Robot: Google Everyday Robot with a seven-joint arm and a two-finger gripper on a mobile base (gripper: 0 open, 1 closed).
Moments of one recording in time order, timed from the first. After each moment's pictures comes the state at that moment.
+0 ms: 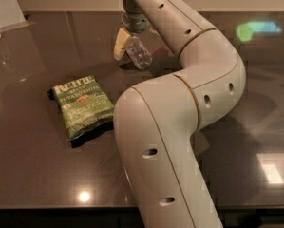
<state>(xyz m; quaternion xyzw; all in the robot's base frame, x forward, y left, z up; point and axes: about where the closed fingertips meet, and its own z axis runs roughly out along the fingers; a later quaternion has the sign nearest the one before) 0.775 -0.011 0.854 -0.32 0.94 -0.05 0.10</state>
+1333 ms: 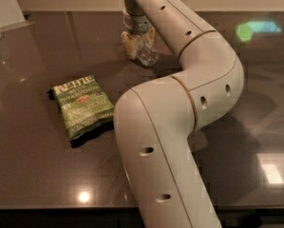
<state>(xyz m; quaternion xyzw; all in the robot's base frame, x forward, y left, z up) 0.776 -0.013 0.844 -0.34 0.94 -0.04 0.09</state>
